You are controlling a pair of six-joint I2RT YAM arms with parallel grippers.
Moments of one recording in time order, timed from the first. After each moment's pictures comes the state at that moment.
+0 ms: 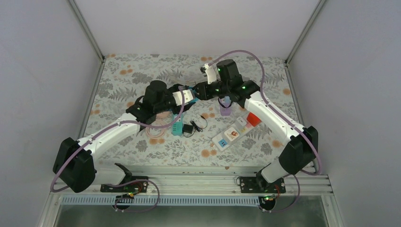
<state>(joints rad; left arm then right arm) -0.62 1.30 0.92 0.00 0.28 0.59 0.60 1.53 1.41 -0.52 -0.50 0.31</state>
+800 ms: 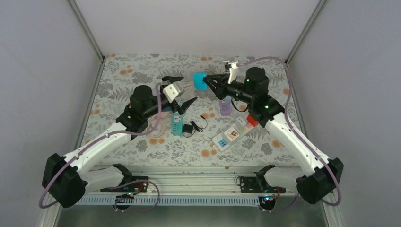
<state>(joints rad) -0.62 1.15 0.83 0.22 0.32 0.32 0.54 1.22 1.15 -0.14 -0.48 0.35</state>
